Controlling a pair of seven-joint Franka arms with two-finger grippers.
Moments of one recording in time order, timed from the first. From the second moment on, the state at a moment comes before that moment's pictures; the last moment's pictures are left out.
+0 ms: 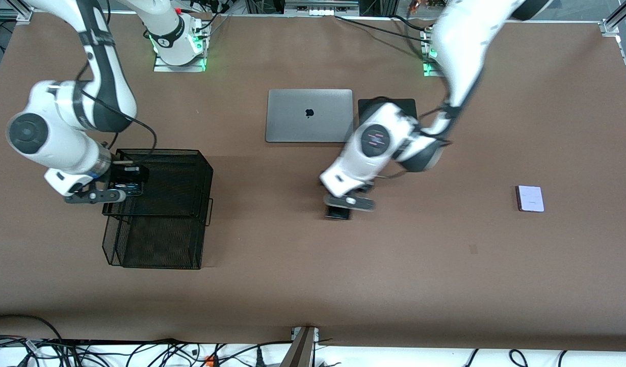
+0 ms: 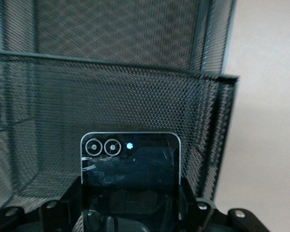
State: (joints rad) left arm -0.43 0.75 -0.29 -1.50 0.07 2.34 -0.63; right arm 0.35 0.29 -0.32 -1.96 0.04 2.15 -0.06
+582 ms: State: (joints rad) left arm -0.53 0.92 -0.29 -1.45 0.07 2.57 -0.78; right arm 0.31 0.32 -0.32 -1.94 0.06 2.17 -0.06
